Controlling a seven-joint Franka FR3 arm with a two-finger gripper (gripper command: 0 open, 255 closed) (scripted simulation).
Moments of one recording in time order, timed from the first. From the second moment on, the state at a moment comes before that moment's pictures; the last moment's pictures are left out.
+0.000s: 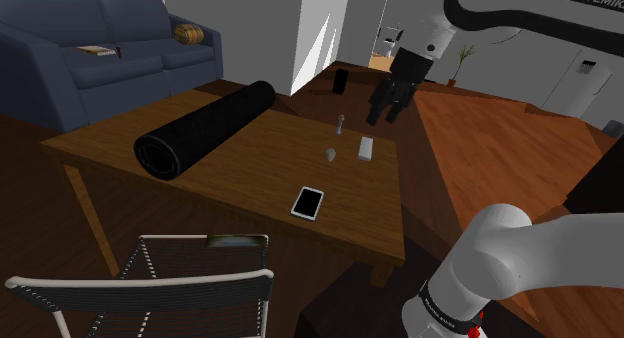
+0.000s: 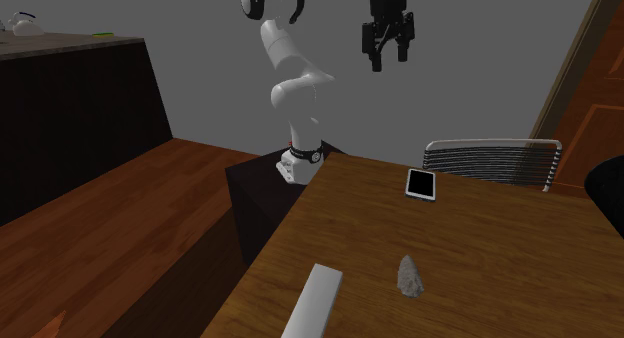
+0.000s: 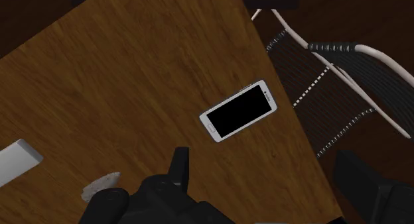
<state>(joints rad) 0.00 -0.83 -0.03 -2.32 0.11 1.61 -0.02</state>
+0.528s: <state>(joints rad) -0.05 -0.66 -0.06 -2.30 0.08 1.74 0.01</state>
